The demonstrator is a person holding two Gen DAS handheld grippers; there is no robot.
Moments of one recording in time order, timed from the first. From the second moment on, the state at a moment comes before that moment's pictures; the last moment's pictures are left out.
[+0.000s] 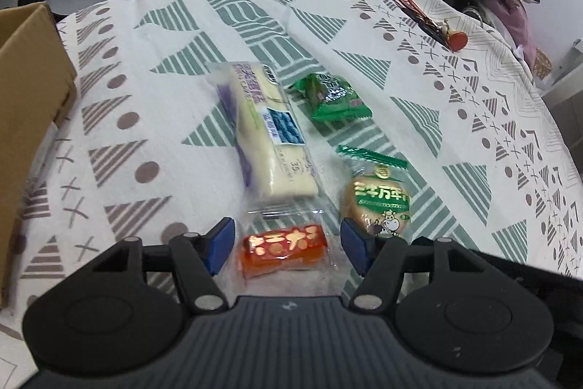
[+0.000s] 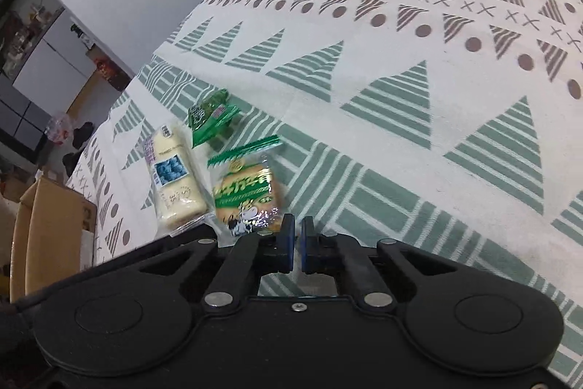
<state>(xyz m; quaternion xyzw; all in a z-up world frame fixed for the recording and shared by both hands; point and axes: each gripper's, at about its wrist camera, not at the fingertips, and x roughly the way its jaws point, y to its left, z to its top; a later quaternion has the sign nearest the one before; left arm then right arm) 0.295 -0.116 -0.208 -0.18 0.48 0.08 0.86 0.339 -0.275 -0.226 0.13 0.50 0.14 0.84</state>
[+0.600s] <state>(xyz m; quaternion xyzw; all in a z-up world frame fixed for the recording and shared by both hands) 0.285 -0.093 -0.203 -0.18 0.47 0.09 0.86 0.341 -0.248 -0.219 0.10 0.47 0.17 0.86</state>
